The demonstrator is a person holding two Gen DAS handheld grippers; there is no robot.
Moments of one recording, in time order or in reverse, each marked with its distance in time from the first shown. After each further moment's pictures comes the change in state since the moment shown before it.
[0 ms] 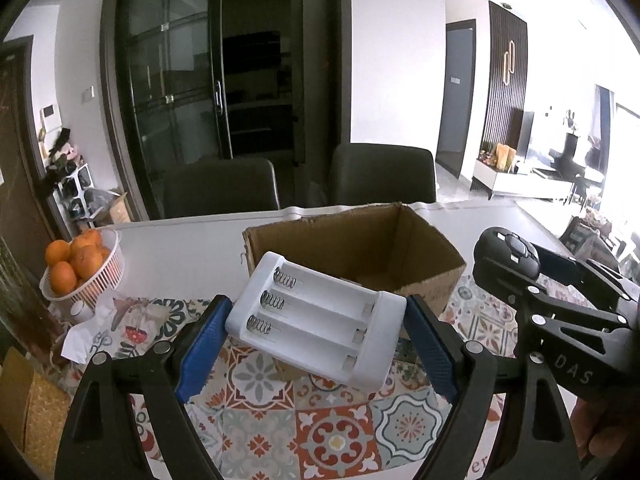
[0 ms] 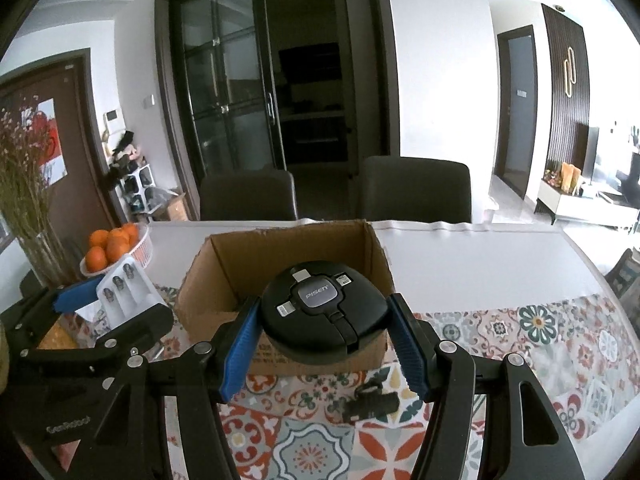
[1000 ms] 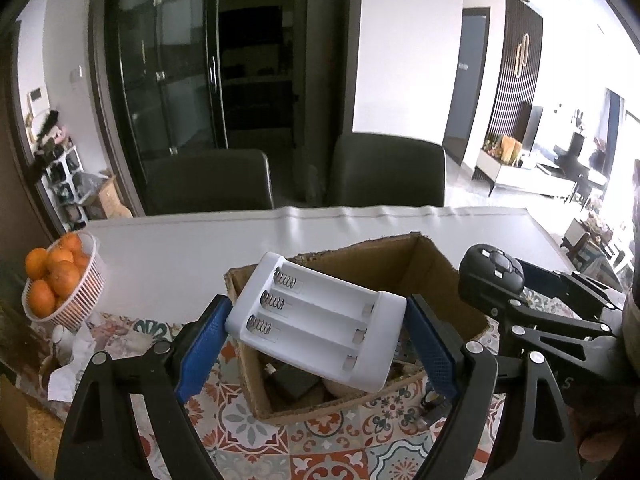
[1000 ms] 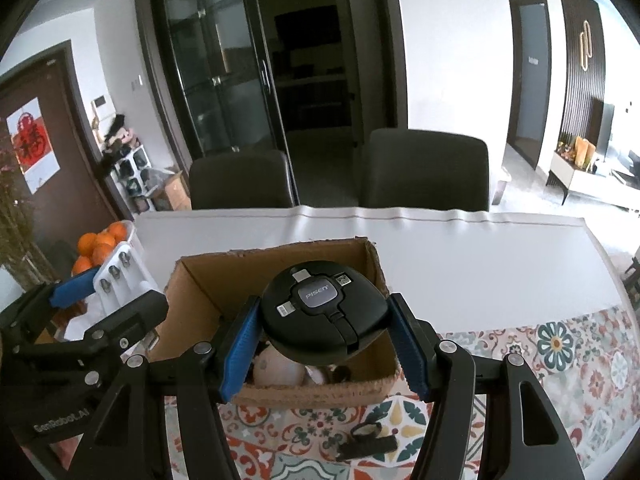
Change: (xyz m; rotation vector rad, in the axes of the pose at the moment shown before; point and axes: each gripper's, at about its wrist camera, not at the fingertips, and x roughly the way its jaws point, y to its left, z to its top) left arm 0.075 0.007 0.066 -0.038 0.124 -0.021; right arm 0.085 -0.021 0.061 0.031 0.164 0.026
